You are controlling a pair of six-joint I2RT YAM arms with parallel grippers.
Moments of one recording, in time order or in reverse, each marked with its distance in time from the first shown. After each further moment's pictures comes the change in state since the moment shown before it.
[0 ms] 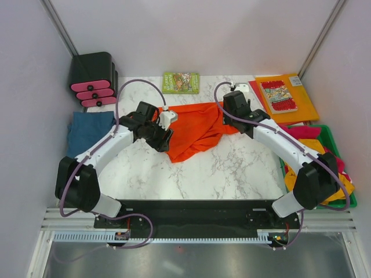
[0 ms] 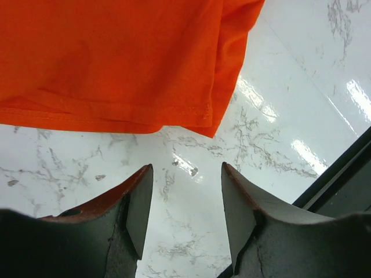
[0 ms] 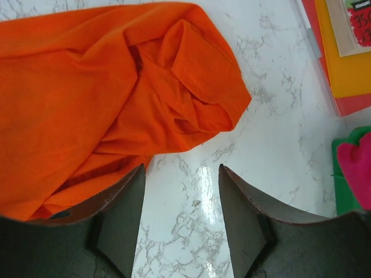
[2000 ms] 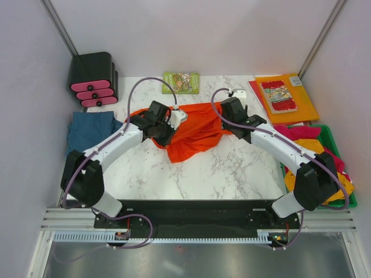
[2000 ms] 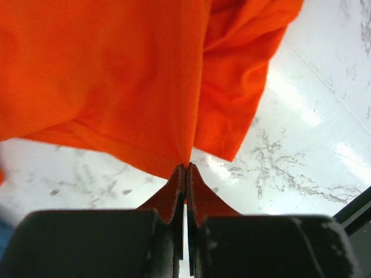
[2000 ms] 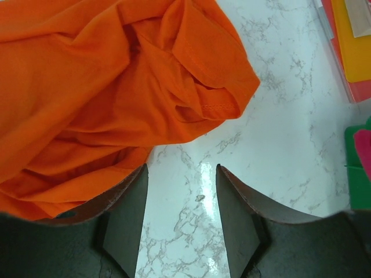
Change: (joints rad) left arm -0.133 0.107 0.040 0.055 -0.172 0.003; right arm 0.046 -0.007 -0.097 0.050 0.024 0.039
